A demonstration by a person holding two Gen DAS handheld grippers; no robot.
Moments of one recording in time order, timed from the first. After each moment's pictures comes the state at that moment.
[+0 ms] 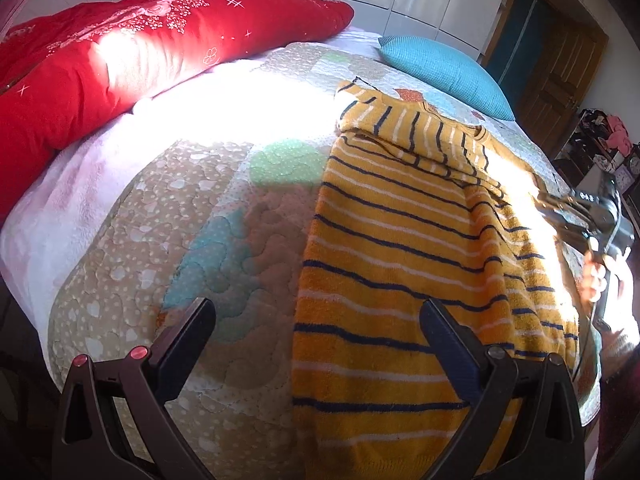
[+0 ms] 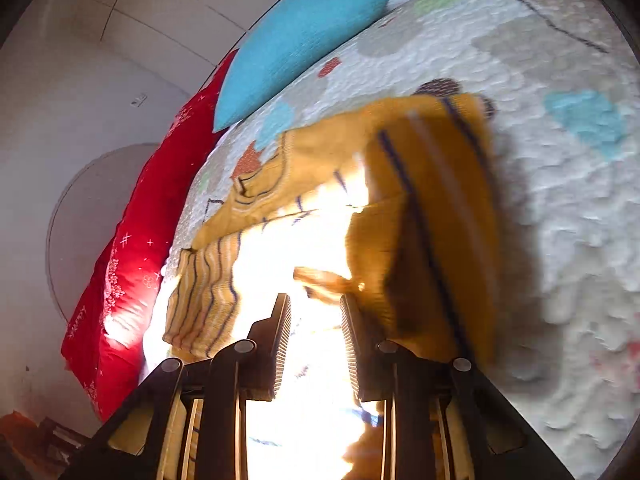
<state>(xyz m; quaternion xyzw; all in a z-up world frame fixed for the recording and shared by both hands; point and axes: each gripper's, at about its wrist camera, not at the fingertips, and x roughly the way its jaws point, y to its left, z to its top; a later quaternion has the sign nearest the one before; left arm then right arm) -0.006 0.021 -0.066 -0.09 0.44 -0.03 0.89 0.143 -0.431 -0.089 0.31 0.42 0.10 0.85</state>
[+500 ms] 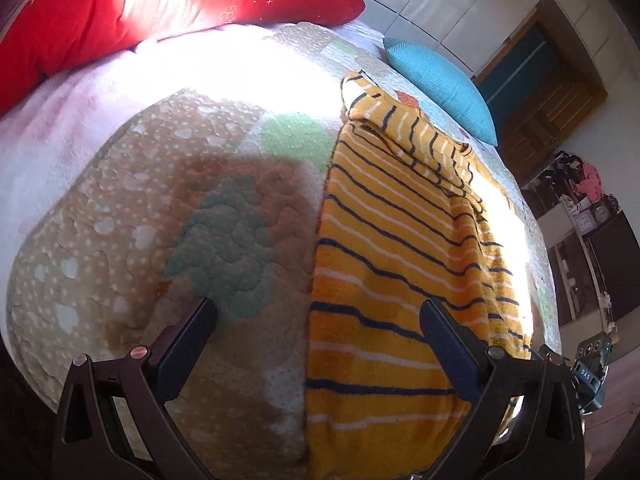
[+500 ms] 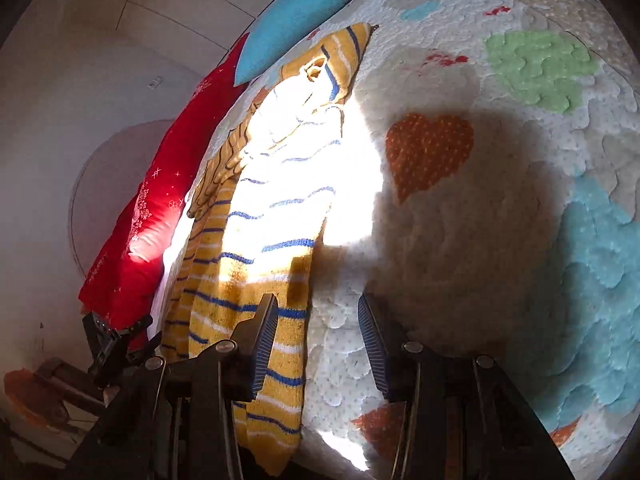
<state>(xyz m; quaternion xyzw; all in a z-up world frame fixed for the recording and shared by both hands) -0.006 0.058 -0.089 -0.21 0.46 -0.08 0.86 -0.061 -0.435 -0.118 0.32 0.43 0.16 0.83</state>
